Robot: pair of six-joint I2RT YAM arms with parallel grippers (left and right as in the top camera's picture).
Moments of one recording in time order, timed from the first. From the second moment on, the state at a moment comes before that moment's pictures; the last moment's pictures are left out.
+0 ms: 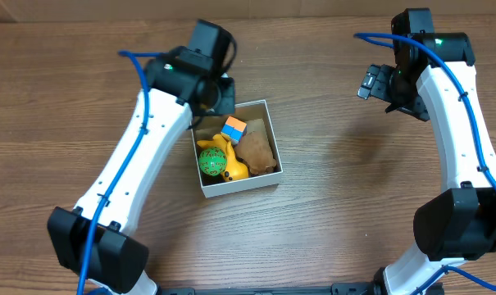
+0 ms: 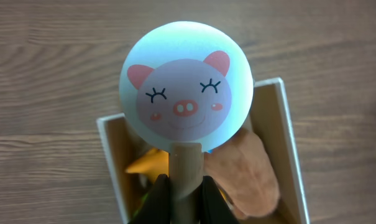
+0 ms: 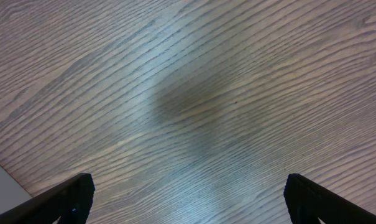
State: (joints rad) left arm -0.42 1.79 1.78 -1.15 -0.05 -0.40; right arm 0.01 1.86 1.83 -1.34 0.16 0.46
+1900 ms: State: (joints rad) left arm -0.01 1.88 2.04 -1.31 -0.06 -0.38; right arm 0.01 1.86 1.83 -1.34 0.16 0.46
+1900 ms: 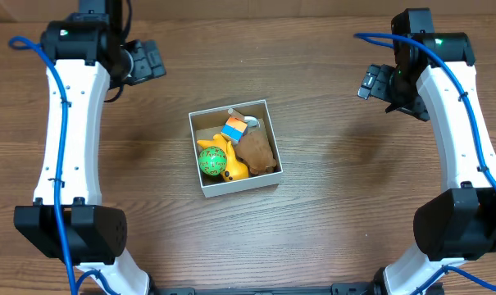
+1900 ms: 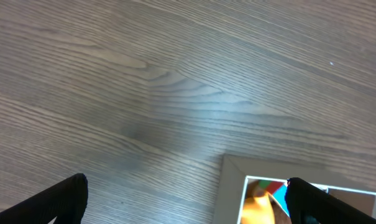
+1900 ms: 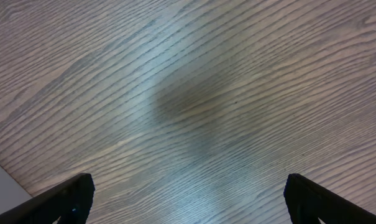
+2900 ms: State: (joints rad) left arm -0.01 1.88 2.04 -1.31 -0.06 -0.38; right arm 0.01 1.86 1.83 -1.34 0.16 0.46
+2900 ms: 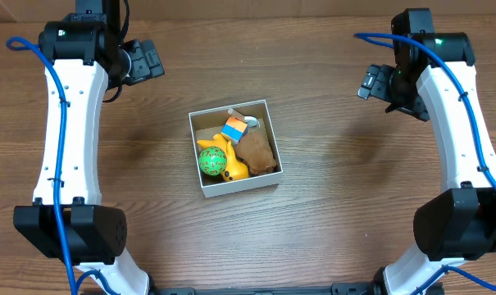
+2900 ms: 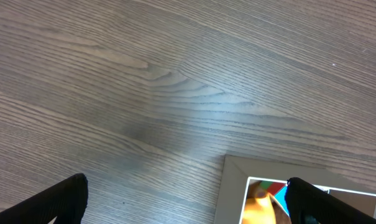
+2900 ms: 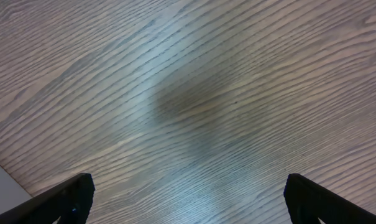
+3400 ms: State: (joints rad) left arm -0.01 1.88 2.04 -1.31 -0.06 -0.38; right arm 0.08 1.32 1.83 -1.29 0.20 0.44
